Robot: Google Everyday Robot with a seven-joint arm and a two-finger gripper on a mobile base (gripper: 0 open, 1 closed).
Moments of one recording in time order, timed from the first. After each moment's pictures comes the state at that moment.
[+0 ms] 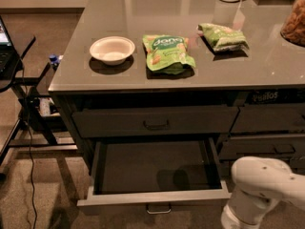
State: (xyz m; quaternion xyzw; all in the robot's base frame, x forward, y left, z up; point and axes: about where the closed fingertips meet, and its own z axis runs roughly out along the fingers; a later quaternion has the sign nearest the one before) arm 0.236 -0.206 0.549 0.46 -0.86 -0.20 0.13
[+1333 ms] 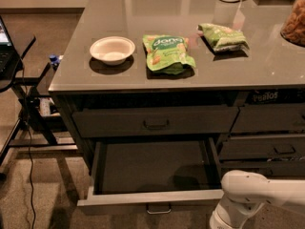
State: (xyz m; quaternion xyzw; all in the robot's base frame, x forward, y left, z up) arm 0.254 -0.186 0.446 0.44 -0.86 -0.25 0.11
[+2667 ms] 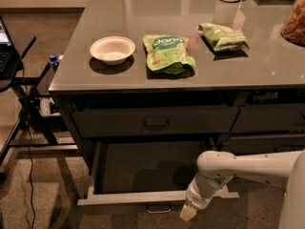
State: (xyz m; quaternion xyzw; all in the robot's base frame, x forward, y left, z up) arm 0.371 -0.133 0.405 0.47 -0.86 -0.22 0.04
